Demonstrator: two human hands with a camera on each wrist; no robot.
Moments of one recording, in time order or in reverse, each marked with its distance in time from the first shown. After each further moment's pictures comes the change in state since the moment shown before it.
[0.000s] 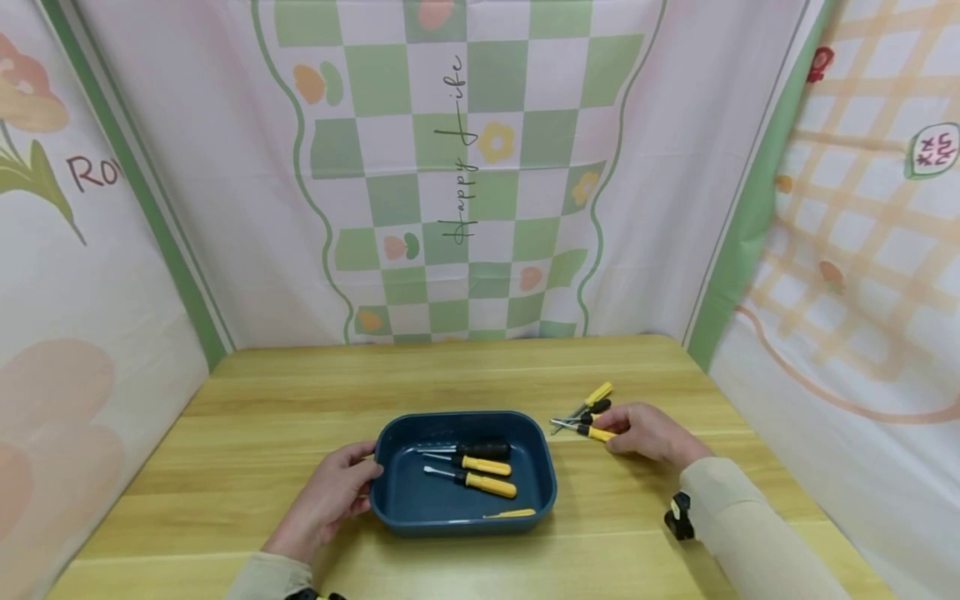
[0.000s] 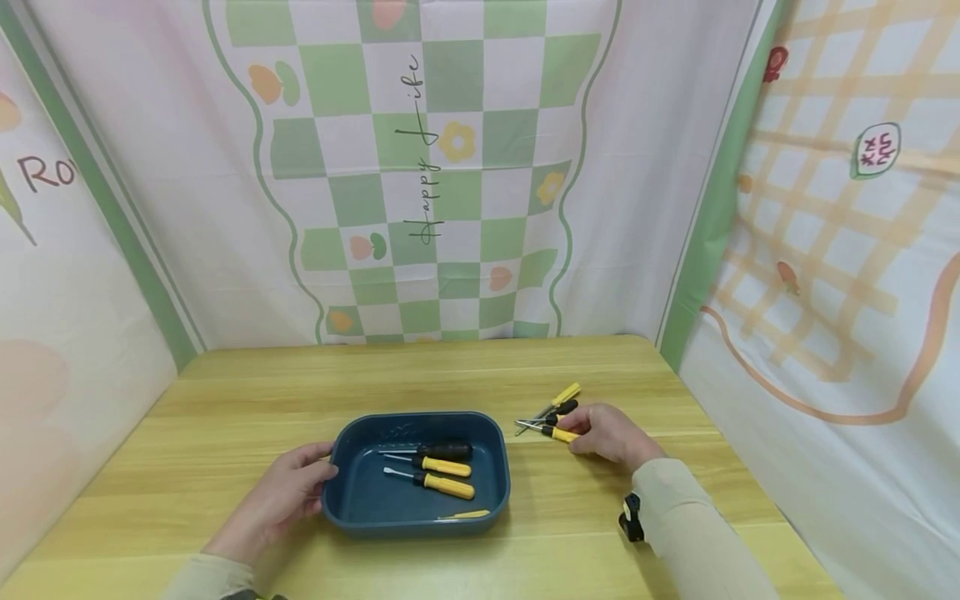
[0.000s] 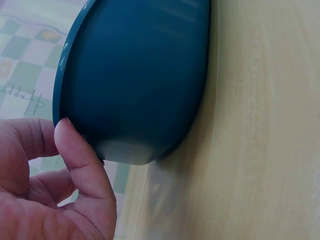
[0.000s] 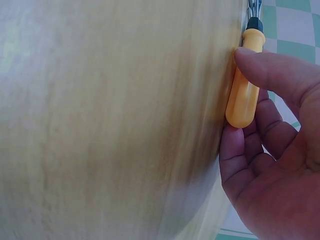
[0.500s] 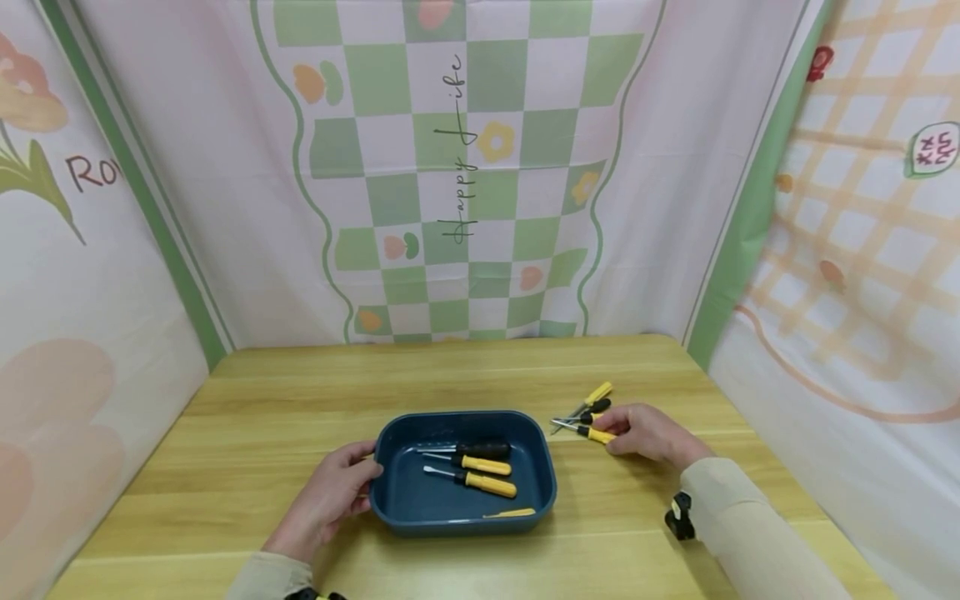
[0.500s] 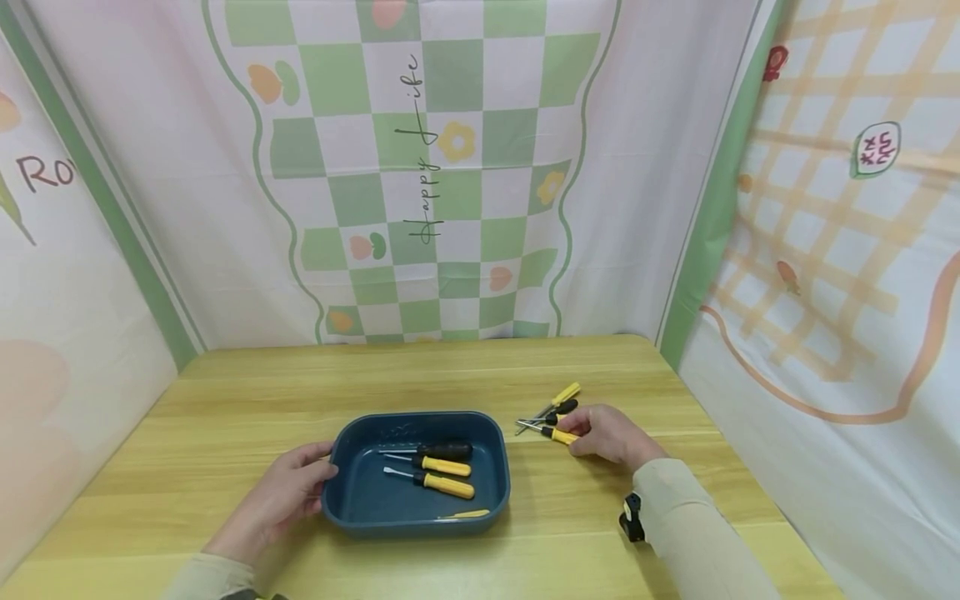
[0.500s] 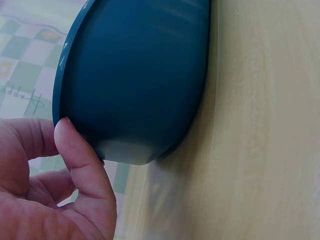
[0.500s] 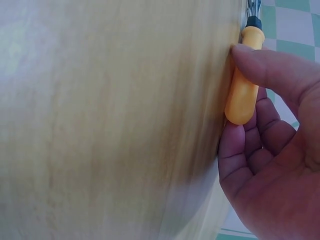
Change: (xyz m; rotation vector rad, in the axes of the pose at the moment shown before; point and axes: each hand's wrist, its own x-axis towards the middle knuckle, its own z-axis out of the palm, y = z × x) left_hand 0.000 -0.001 0.000 0.000 0.002 0.013; right_hand -0.001 0.002 0.001 0.023 -0.015 -0.011
